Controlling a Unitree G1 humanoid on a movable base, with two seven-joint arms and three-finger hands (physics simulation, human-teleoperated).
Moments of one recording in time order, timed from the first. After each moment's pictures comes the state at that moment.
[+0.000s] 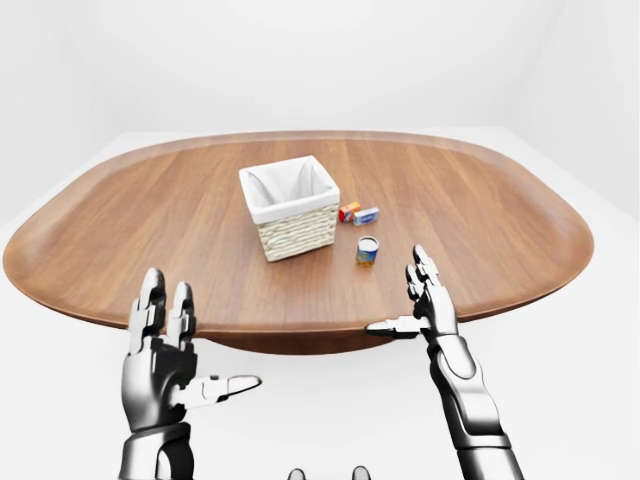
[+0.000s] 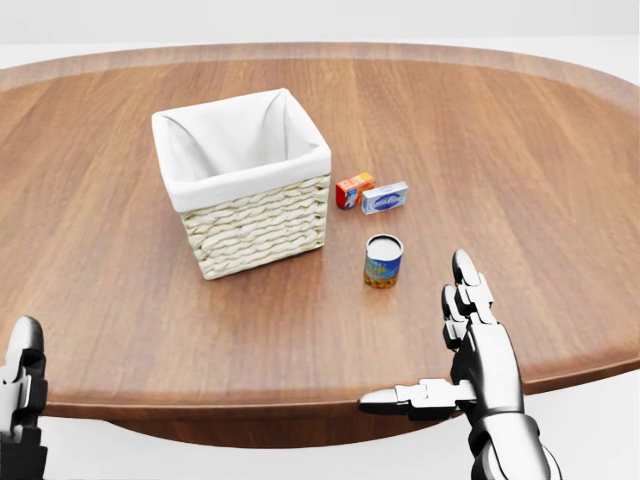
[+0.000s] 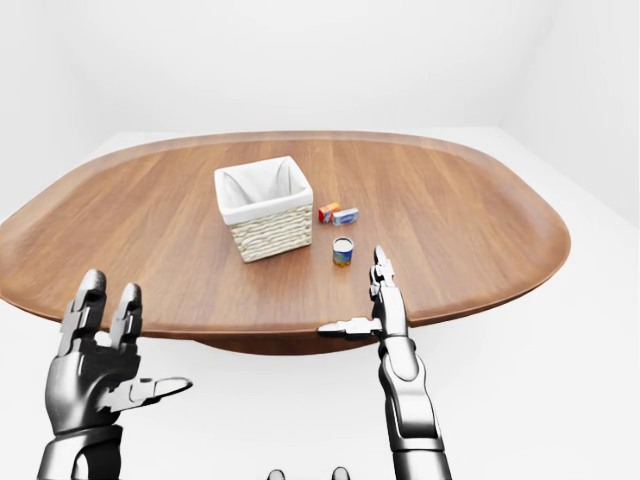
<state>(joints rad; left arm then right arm) 0.42 -0.09 0.19 -0.53 -0.27 -0.09 -0.18 -0.03 -0.02 -0.05 0.01 0.04 0.06 0.05</state>
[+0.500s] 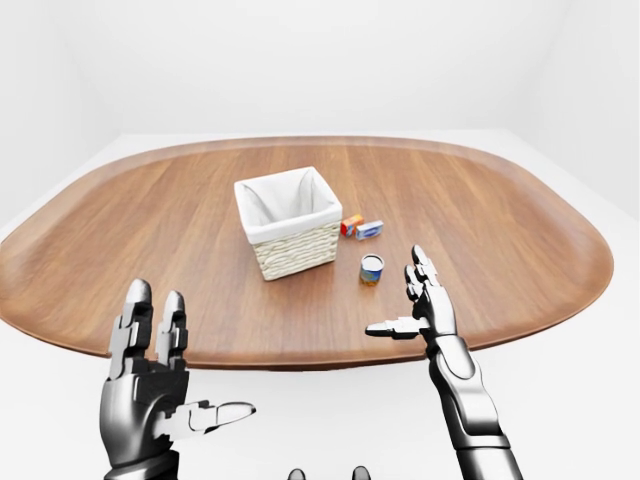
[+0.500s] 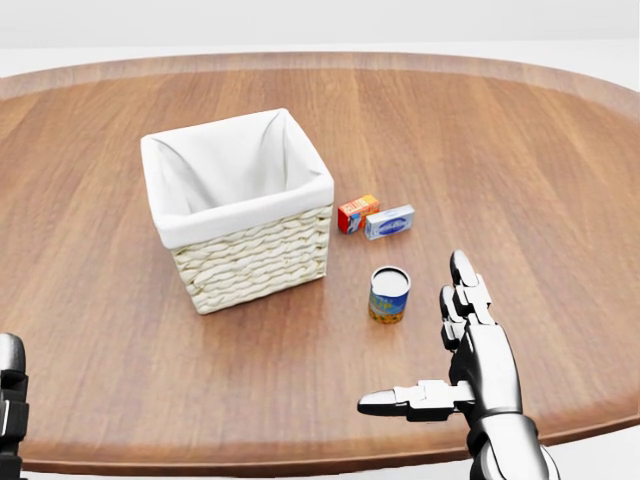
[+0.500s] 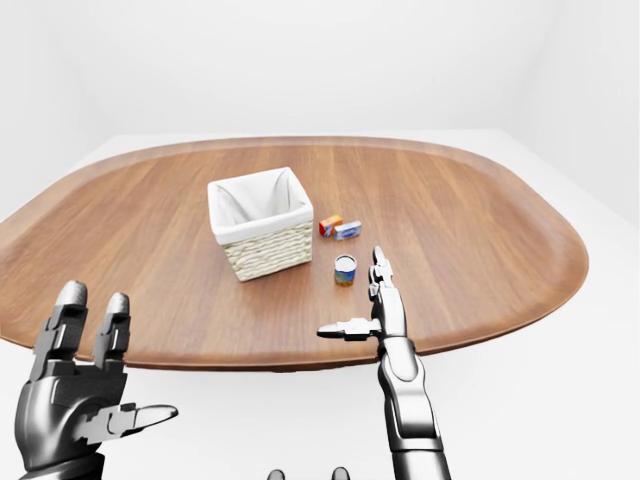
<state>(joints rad) 0.55 -0.17 0.22 -0.66 -0.33 -0.09 -0.30 -0.03 -0.02 -0.04 0.02 0.04 0.05 0.05</state>
